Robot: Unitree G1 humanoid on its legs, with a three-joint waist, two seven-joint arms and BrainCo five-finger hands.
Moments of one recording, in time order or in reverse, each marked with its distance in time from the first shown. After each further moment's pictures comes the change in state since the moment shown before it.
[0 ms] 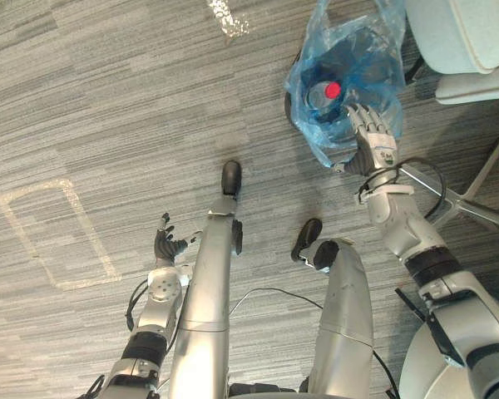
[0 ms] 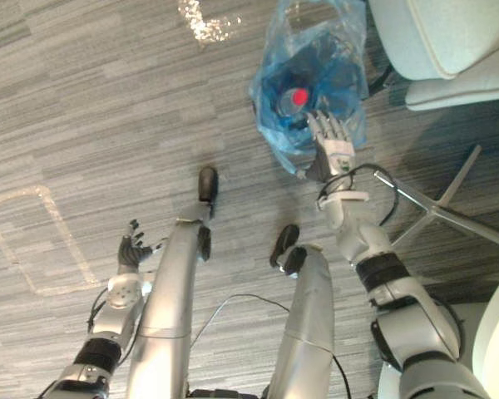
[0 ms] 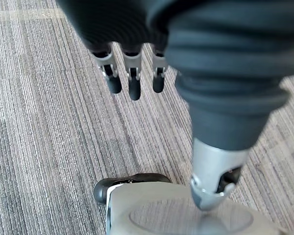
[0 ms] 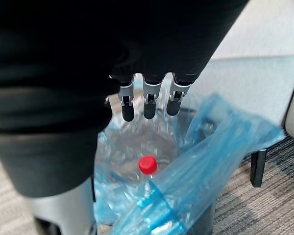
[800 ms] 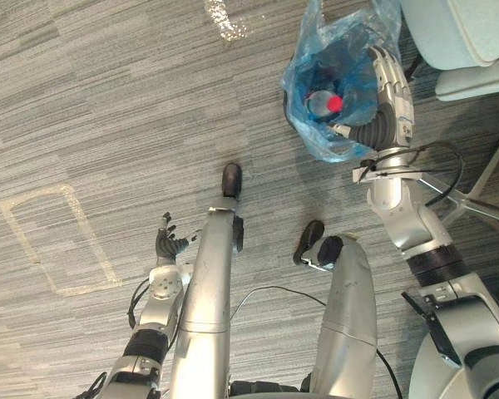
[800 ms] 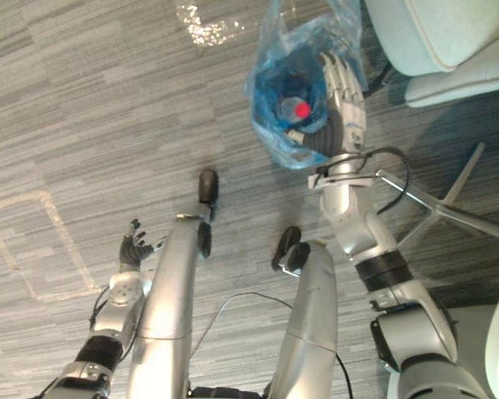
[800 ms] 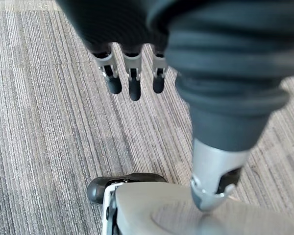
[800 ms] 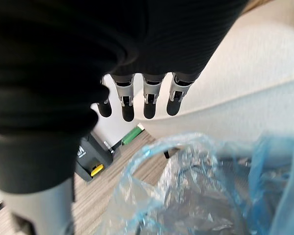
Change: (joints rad) left arm -0.002 -0.003 0.007 0.010 -0.017 0.017 -0.001; right arm 0.138 0.035 -0.153 -0.379 0.154 -0.036 -0.093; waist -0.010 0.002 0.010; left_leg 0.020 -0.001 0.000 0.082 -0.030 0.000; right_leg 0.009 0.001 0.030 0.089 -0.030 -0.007
